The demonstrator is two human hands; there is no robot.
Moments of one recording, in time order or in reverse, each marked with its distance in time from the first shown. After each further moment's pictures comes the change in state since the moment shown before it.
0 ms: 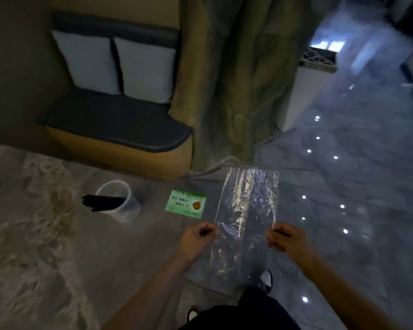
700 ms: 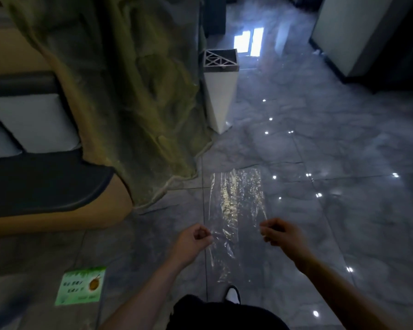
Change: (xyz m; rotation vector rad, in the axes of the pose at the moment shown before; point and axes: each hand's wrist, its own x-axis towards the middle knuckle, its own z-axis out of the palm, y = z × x) left_hand 0.160 0.120 0.253 0.250 -0.278 0.044; right_hand 0.069 0.029 -0.278 0.160 0.236 0.077
